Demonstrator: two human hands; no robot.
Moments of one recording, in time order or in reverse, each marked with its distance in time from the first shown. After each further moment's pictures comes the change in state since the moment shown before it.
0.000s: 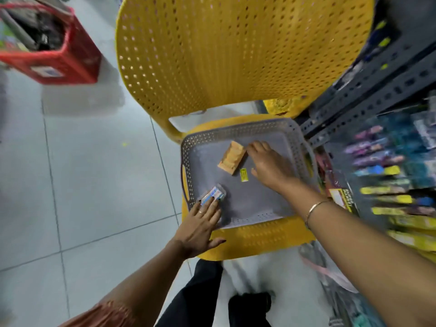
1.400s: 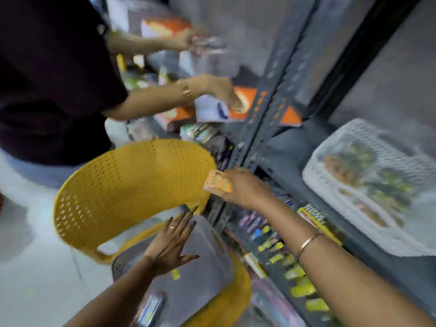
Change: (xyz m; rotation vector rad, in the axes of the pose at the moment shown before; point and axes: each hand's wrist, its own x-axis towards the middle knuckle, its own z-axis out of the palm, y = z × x) left_hand 0.124 0.024 -0.216 0.185 0.399 0.358; right_hand -0.117 0.030 -0.267 0.135 0.259 0.368
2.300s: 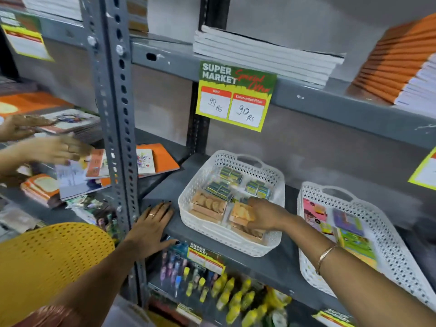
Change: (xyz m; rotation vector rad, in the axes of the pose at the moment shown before) left_hand 0.242 0.111 -0.115 0.132 0.080 0.326; right_hand -0.187 0.214 -0.124 -0.070 -0.004 0.564
